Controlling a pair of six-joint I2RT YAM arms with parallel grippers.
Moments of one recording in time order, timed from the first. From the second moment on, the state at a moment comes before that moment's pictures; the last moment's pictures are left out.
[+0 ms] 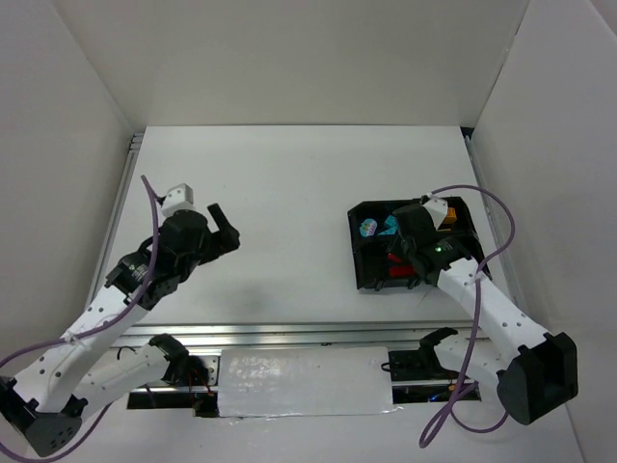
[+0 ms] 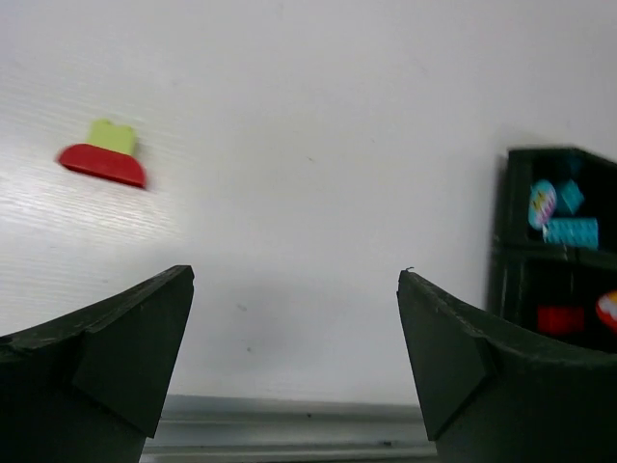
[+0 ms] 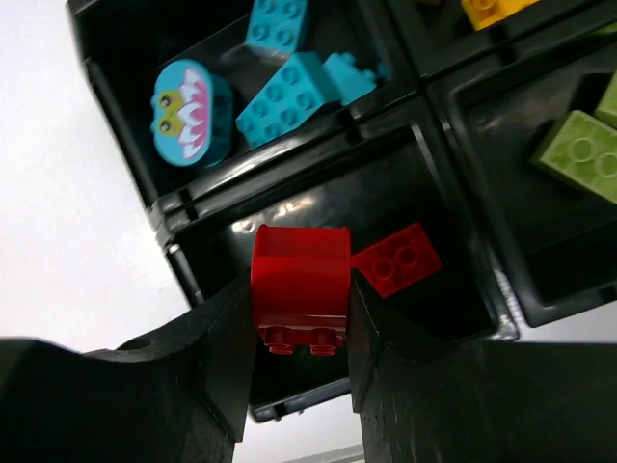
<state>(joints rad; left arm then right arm) -0.60 0.86 0.95 -0.74 -0.41 -0.80 0.40 1.02 0.77 -0.60 0.41 0.70</state>
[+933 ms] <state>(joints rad) -0.17 1.23 0.84 -0.69 -0.45 -1.11 0.41 0.74 0.81 -0.62 0.07 0.61</state>
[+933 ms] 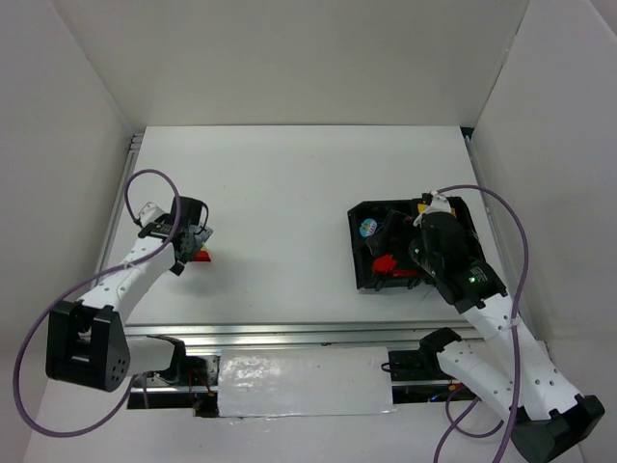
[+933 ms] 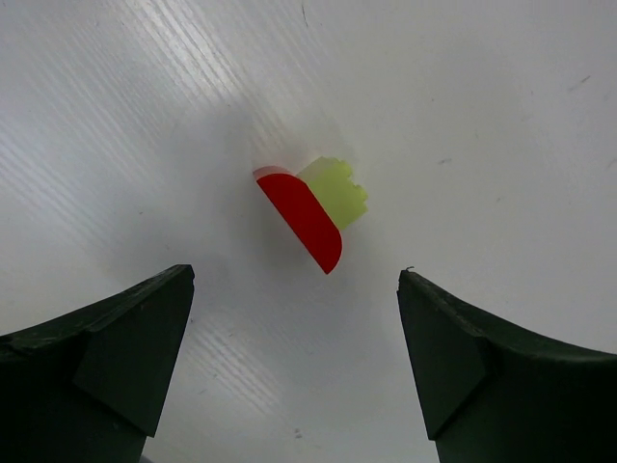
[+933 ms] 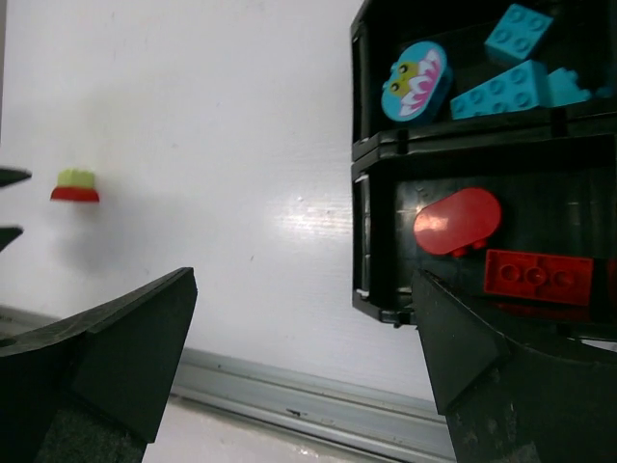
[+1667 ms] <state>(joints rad) -0.16 1.62 0.89 -0.56 -0.52 -1.29 0.43 0.74 0.79 -0.60 -0.10 0.54</state>
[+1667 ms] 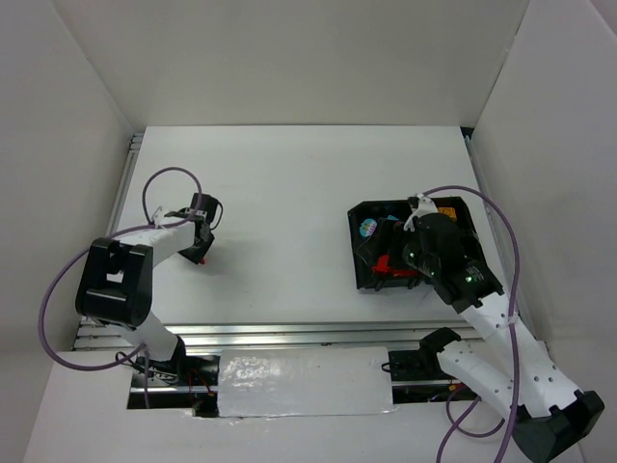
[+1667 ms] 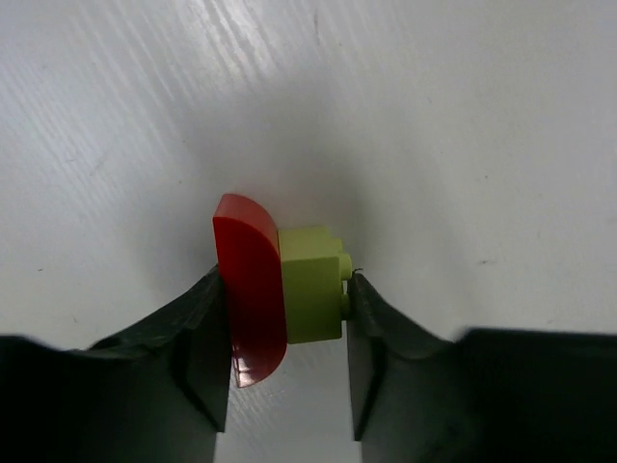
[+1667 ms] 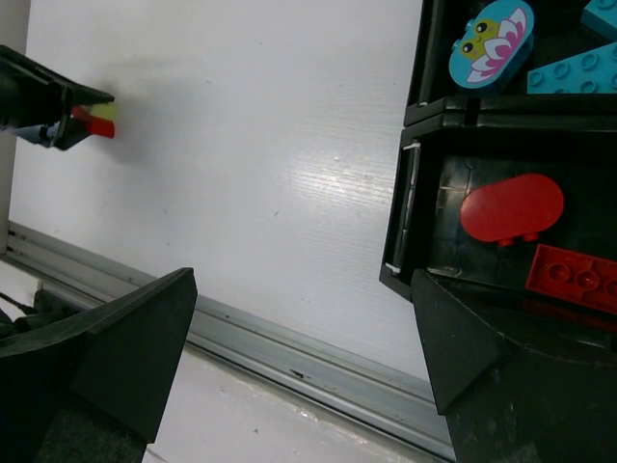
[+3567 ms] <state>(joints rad) -1.10 1.03 0.75 -0.01 0.14 0.05 0.75 0.87 0.75 -0.34 -0.45 0.81</state>
